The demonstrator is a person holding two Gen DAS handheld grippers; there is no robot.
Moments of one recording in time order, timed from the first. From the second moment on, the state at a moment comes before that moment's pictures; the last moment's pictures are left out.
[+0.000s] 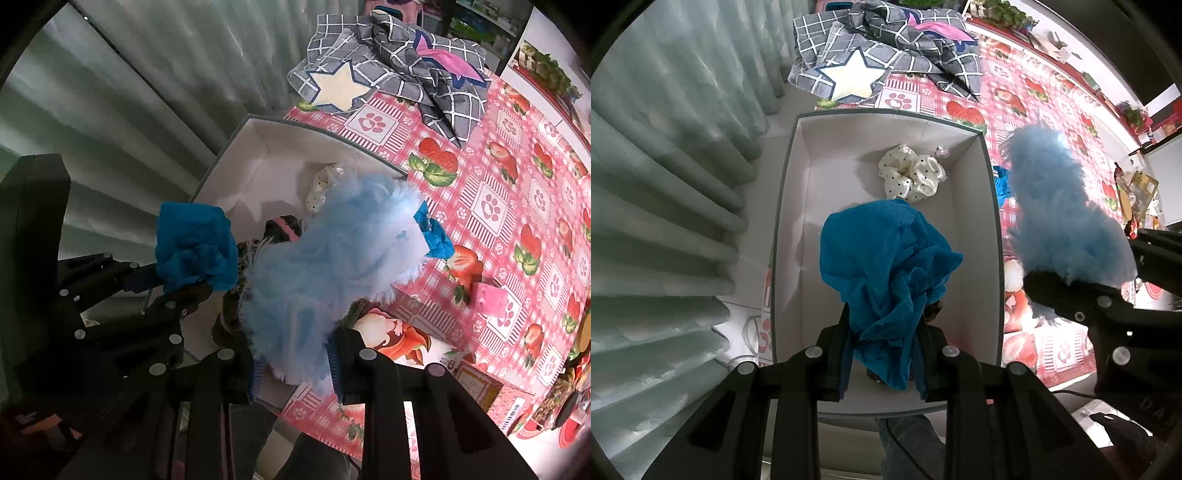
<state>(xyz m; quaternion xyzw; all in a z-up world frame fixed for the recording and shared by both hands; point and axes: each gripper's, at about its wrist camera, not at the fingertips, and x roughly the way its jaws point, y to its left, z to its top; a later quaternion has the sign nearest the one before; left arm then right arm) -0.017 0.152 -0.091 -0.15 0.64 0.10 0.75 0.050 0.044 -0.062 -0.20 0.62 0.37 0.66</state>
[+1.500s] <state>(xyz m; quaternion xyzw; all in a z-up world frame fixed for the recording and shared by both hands) -0.007 0.166 -0.079 -0.14 0.63 0.13 0.75 0.059 0.058 -0.059 -0.22 0.60 0.40 0.66</state>
